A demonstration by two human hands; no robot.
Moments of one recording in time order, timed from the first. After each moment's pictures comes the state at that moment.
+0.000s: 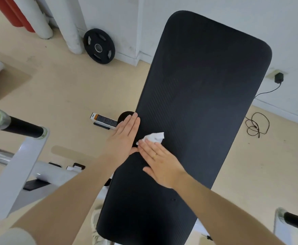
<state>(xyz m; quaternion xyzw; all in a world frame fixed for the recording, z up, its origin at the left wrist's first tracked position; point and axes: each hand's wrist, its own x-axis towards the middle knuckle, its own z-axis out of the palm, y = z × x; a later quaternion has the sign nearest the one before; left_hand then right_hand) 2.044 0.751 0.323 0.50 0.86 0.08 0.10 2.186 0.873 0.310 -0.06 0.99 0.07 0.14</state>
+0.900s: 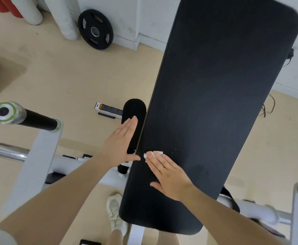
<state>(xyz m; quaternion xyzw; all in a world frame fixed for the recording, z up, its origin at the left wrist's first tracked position) 2.025 0.680 0.299 0.51 0.80 0.14 0.29 2.228 0.792 0.268 -0.03 0.98 0.02 0.19</state>
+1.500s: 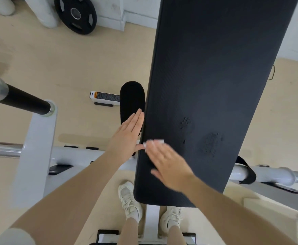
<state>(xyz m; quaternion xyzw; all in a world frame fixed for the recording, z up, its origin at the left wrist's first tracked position) 2.056 0.649 0.248 0.56 0.79 0.11 0.23 2.241 0.727 0.232 0.04 0.99 0.04 0.12</state>
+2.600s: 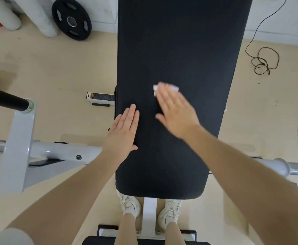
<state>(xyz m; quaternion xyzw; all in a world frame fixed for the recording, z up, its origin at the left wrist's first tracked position) 2.132 0.687 0.287 0.53 0.83 -0.12 0.11 2.237 0.857 0.283 0.17 0.98 0.07 0.06</state>
